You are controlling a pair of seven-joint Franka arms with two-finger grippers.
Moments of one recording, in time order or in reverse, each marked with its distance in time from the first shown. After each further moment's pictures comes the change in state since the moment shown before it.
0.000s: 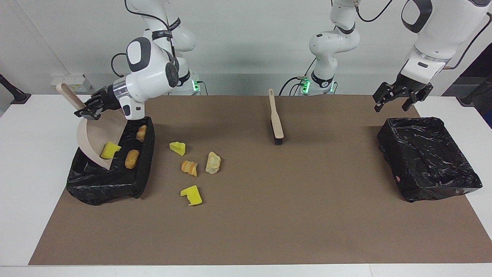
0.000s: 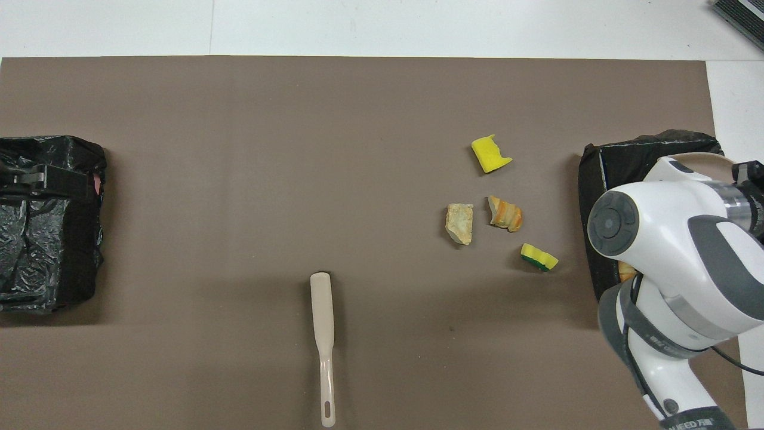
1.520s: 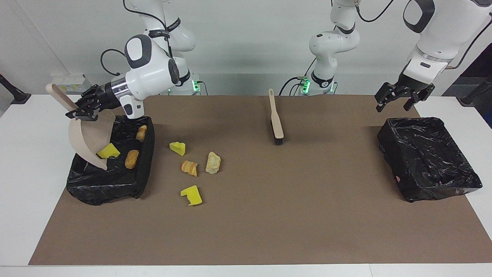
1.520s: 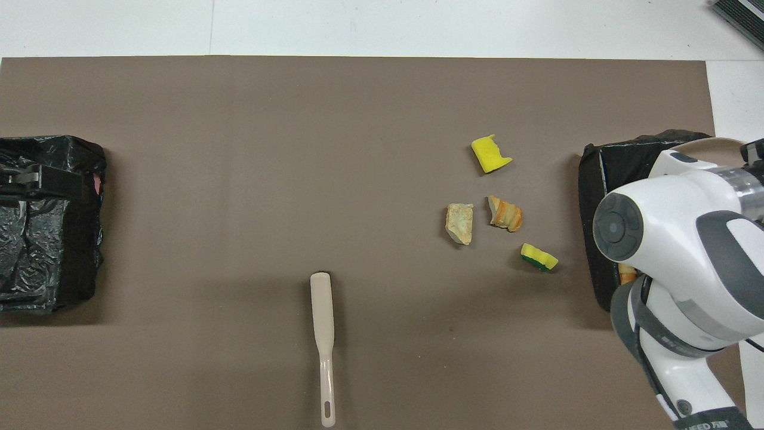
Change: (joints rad) left arm 0.008 0.000 0.002 0.000 0.000 -0.002 0.000; right arm 0.000 -0.023 0.000 0.059 -0.111 0.025 -0.202
